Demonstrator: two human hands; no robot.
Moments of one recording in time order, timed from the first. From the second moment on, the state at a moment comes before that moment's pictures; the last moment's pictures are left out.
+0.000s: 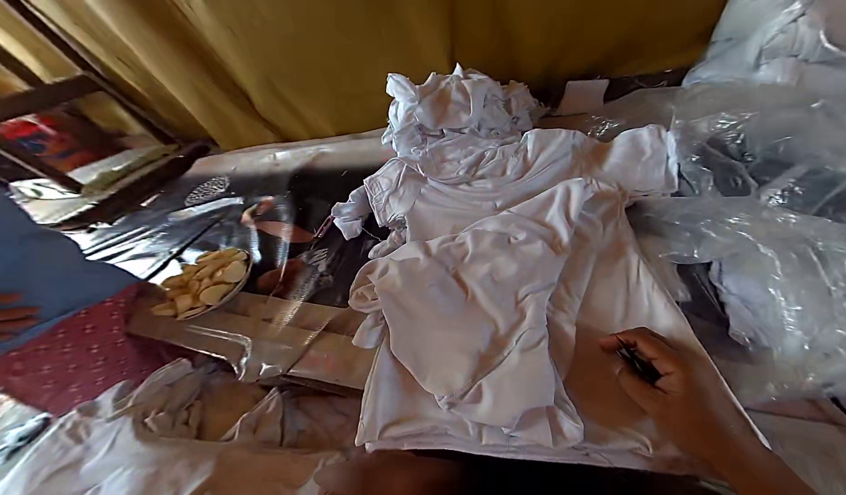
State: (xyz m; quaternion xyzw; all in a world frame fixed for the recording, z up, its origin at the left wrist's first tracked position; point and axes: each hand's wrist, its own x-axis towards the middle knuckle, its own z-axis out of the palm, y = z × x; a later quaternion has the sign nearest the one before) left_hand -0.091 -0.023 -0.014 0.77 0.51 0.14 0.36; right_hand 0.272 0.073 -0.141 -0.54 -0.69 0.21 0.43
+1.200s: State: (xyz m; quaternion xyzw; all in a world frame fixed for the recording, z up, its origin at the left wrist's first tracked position) left_hand -0.004 0.011 -0.099 0.67 0.30 0.53 0.42; right_hand 0.173 0.005 -0.070 -0.38 -0.46 0.59 0.54
